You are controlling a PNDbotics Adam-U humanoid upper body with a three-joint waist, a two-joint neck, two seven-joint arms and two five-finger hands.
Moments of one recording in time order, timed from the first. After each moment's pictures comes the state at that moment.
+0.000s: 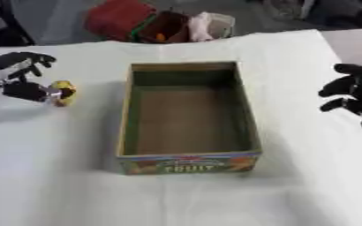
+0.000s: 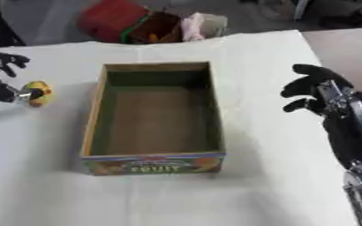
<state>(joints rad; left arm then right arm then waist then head) -0.96 0.53 0.01 -0.98 -0.91 -0.06 -0.53 -0.27 -0.35 -0.06 -1.98 -0.05 0.08 0.05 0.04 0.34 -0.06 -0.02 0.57</state>
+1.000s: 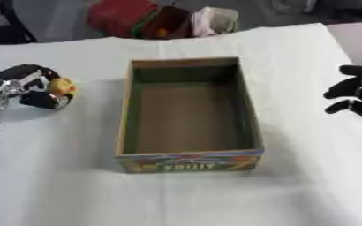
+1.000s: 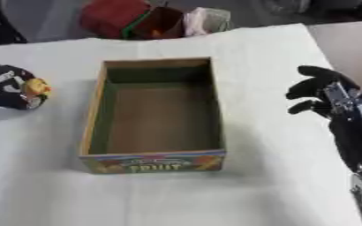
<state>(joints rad) -0.97 0.52 0.01 -0.92 -1.02 -0.01 -0.49 -0.27 -0.35 -0.06 -1.98 -0.05 0.08 0.06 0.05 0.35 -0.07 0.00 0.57</state>
